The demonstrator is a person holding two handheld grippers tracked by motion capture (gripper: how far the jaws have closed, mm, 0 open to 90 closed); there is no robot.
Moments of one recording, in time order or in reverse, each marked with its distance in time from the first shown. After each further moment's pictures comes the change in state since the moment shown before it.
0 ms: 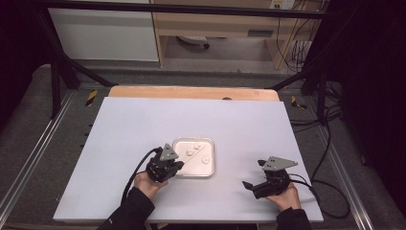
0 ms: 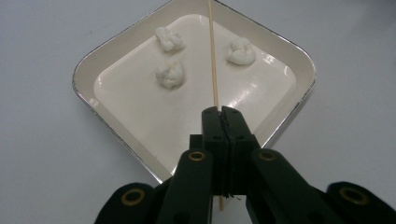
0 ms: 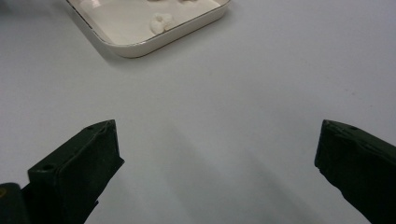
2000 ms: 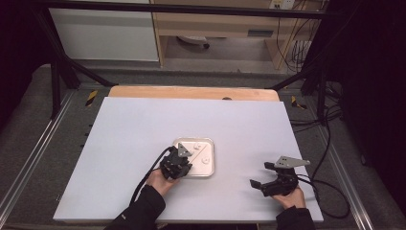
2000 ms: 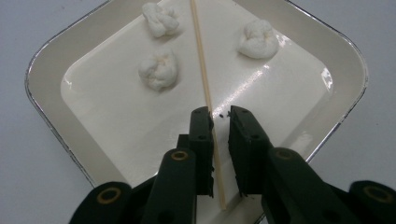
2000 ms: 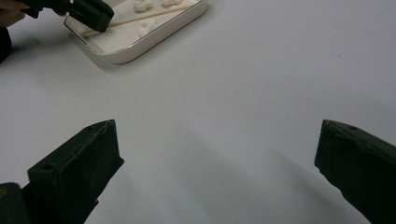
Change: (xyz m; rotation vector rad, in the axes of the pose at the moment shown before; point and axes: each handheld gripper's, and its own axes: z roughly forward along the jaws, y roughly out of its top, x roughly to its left) left arm -0.010 0.013 0.045 0.111 0.058 -0.025; right arm -0.025 -0.024 -0.010 -0.053 0.069 0.193
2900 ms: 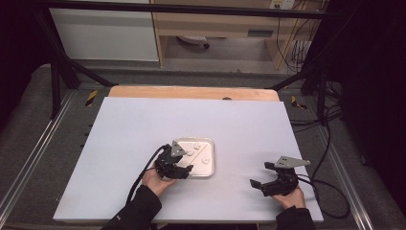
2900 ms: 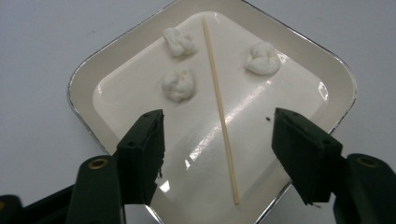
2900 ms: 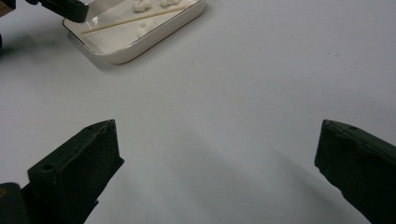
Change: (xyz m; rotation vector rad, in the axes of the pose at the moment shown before) left arm 0.007 0.000 -0.014 -0.058 0.004 -0.002; right arm 0.000 0.000 0.000 0.000 -0.004 0.002
